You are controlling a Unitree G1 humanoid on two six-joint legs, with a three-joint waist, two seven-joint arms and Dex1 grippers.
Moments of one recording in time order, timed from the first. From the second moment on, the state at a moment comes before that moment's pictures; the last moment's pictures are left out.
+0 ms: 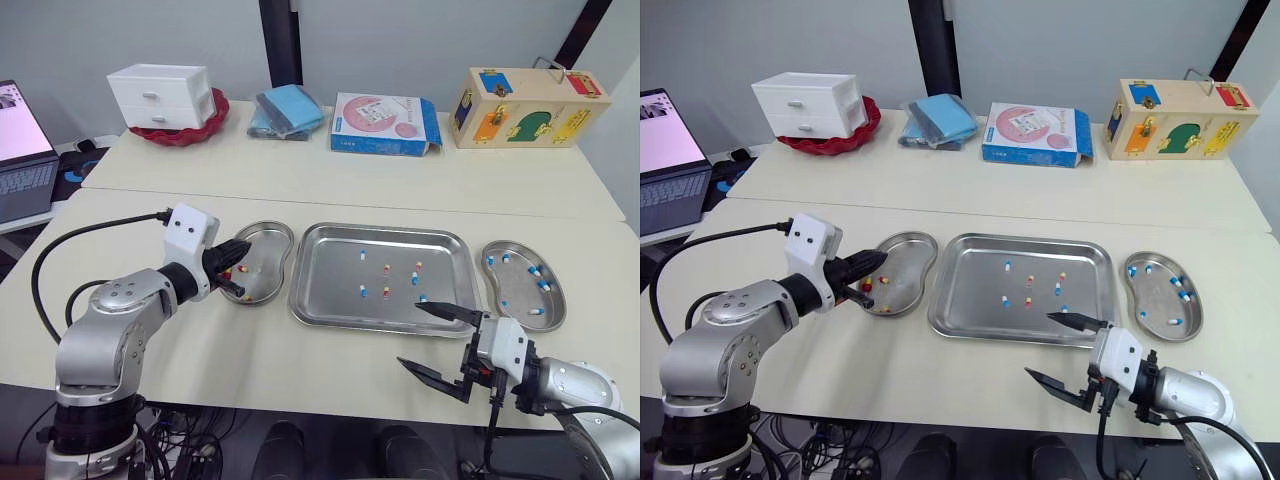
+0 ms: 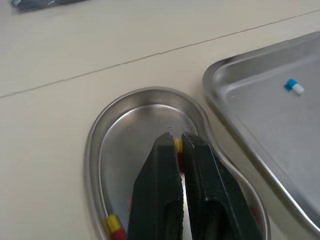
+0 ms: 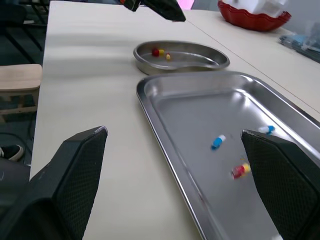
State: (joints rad) left arm -0.24 0.58 0.25 -0.41 -0.35 0.88 -0.57; right arm 0.19 -0.62 0.03 -0.54 0.33 0.05 0.89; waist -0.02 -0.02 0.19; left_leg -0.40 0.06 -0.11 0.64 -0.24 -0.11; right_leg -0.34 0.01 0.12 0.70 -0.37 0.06
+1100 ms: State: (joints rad) left arm -0.18 0.61 0.27 -0.38 -0.41 0.69 -0.59; right arm 0.14 -0.60 0.08 -0.54 0.34 0.12 0.87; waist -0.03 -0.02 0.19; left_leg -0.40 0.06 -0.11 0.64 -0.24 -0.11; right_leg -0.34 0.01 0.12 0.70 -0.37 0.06
